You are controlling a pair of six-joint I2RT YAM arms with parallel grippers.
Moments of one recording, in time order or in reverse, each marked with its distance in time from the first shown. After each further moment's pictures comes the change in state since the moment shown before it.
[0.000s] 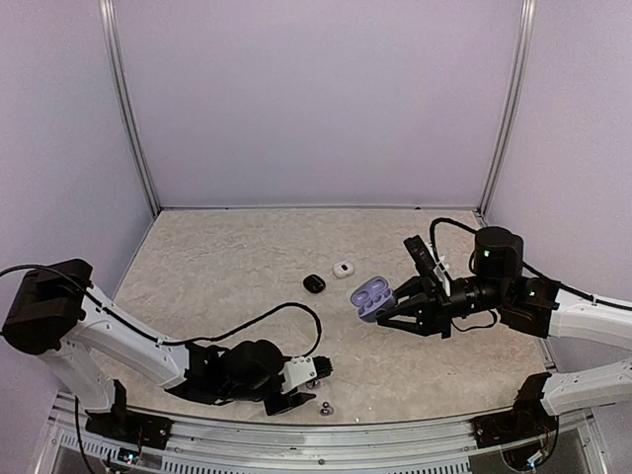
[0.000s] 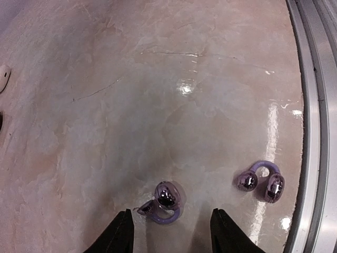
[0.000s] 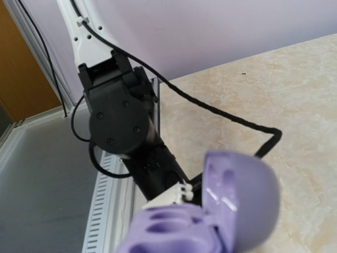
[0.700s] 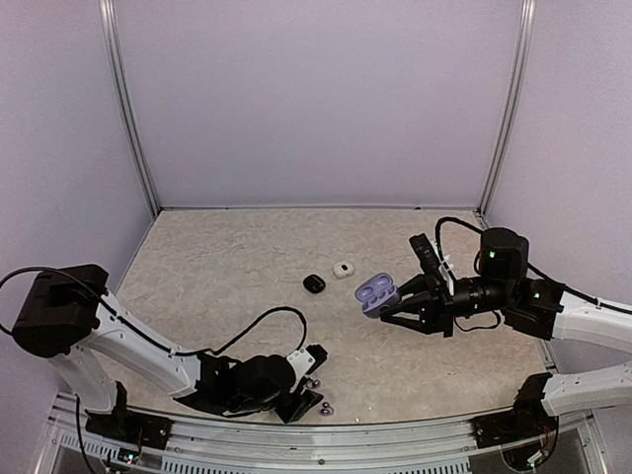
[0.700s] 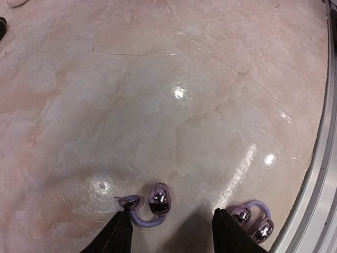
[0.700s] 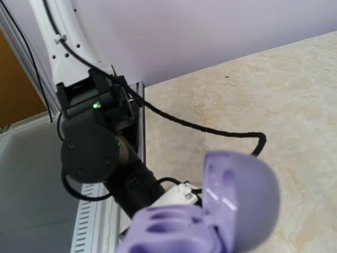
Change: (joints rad) left arm -0.058 0.079 0.034 0.008 -0.107 -0.516; right arm -0.011 -0.035 -0.015 -0.009 0.044 -0.001
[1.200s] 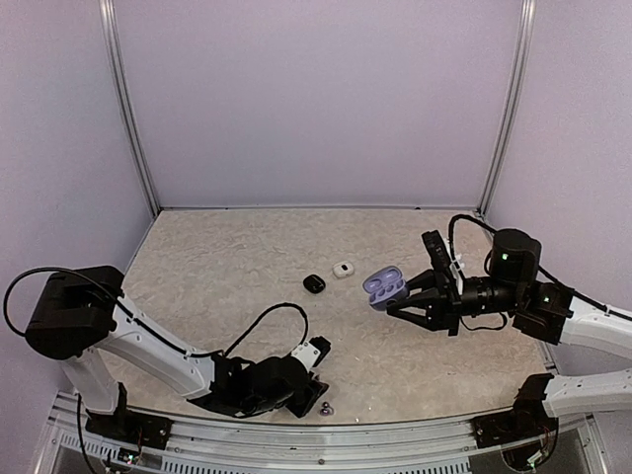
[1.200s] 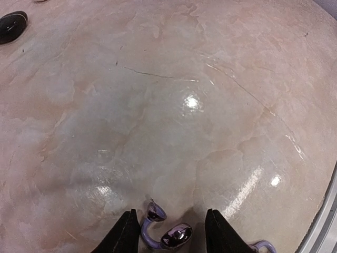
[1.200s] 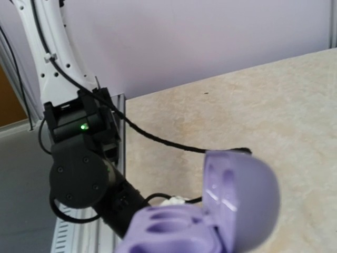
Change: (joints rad) left arm -0.007 0.085 0.083 -0.005 -0.121 -0.114; right arm -0.005 -0.068 -0.016 -0.002 0.062 -0.034
